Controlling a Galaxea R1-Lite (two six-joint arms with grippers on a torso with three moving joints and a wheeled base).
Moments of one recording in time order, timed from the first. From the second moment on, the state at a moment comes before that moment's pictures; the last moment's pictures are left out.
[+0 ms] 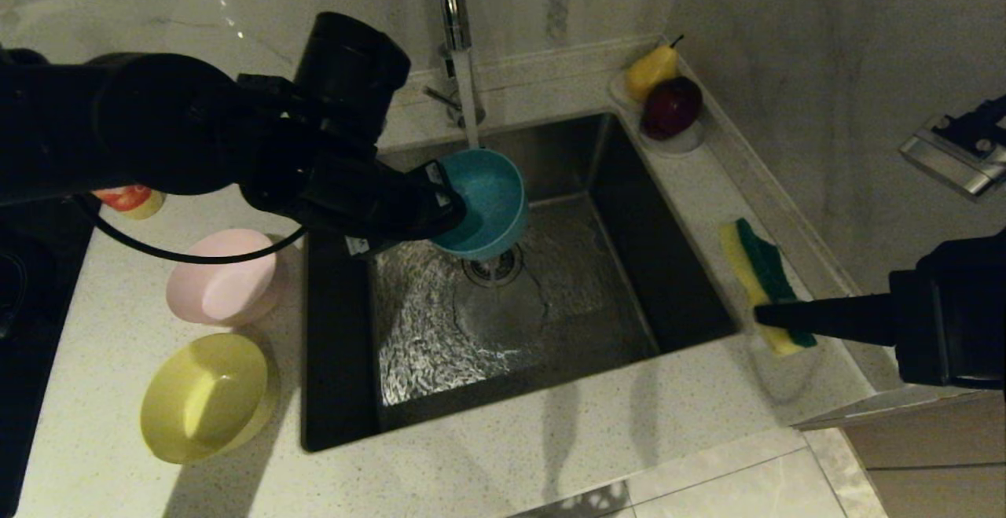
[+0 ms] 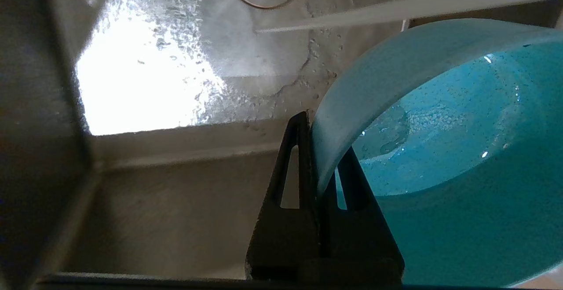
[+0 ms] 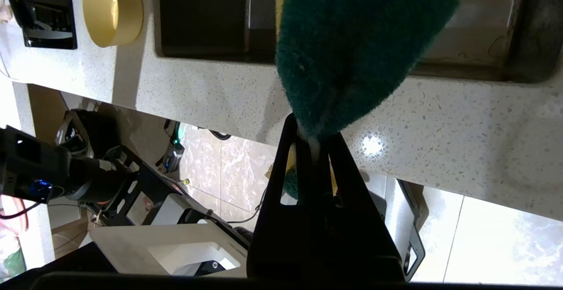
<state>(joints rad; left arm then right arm) -0.55 1.86 -1.71 0.46 0.17 -0.70 0.54 1.25 -1.11 0.31 0.18 0.34</state>
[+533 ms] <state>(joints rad) -0.54 1.95 -1.79 0.44 0.24 -0.69 0.55 1.24 -1.11 0.31 0.18 0.34</state>
